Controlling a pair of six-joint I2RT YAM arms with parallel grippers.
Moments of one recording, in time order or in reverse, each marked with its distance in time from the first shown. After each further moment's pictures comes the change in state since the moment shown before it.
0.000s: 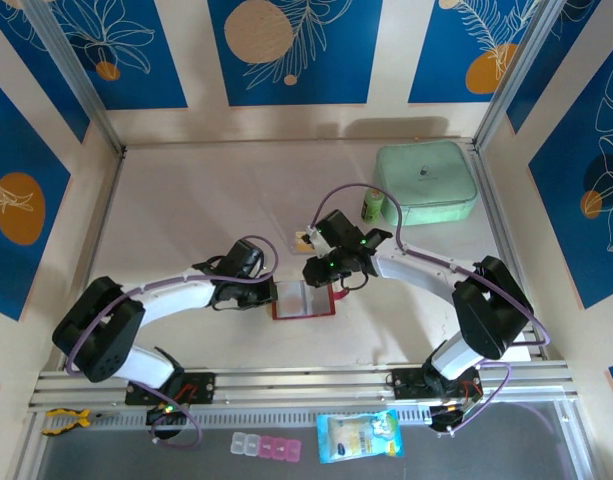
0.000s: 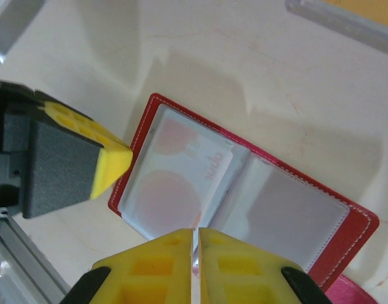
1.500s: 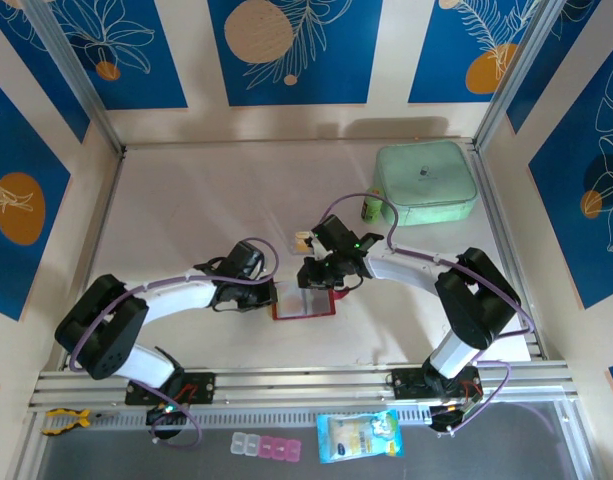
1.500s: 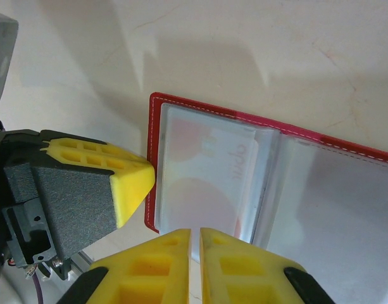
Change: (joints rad) left arm 0.000 0.013 -0.011 0.007 0.009 0.000; right arm 0.000 0.079 -0.035 0.102 -0.109 0.296
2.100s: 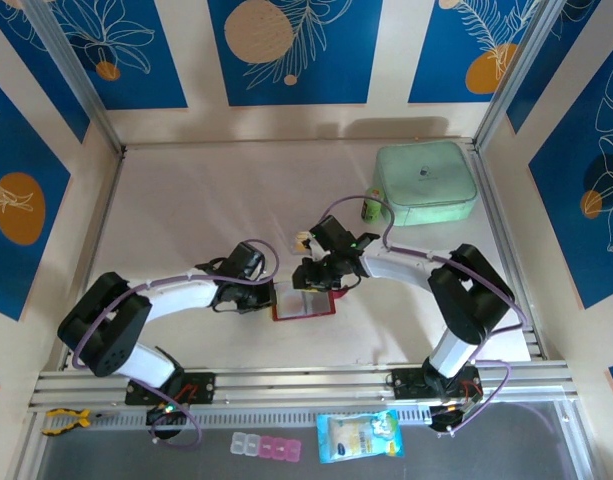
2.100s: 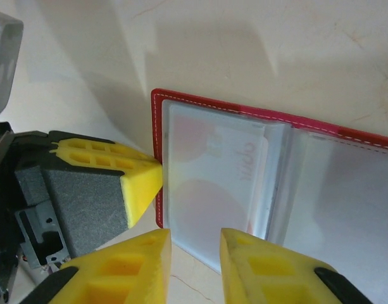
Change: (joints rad) left arm 0.000 0.019 0.000 -0.014 0.000 0.004; right arm 0.000 0.042 0.010 0.021 -0.053 0.037
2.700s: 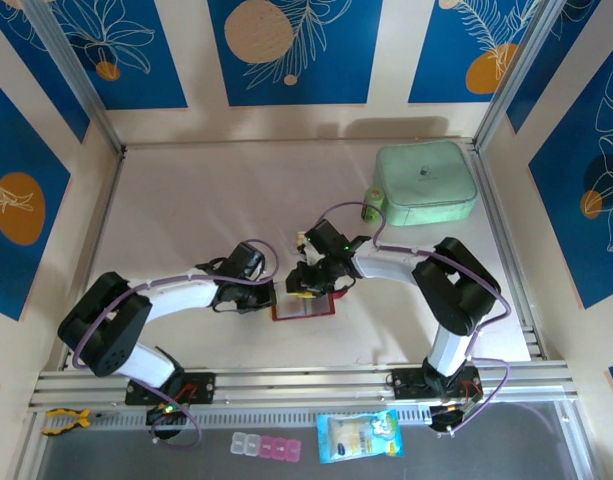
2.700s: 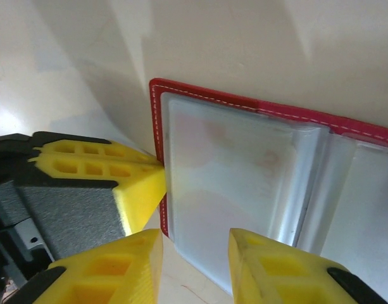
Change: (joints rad) left arm 0.000 0.002 0.001 -0.002 -0.011 0.005; right arm 0.014 0.084 0.000 0.066 -0.072 0.042
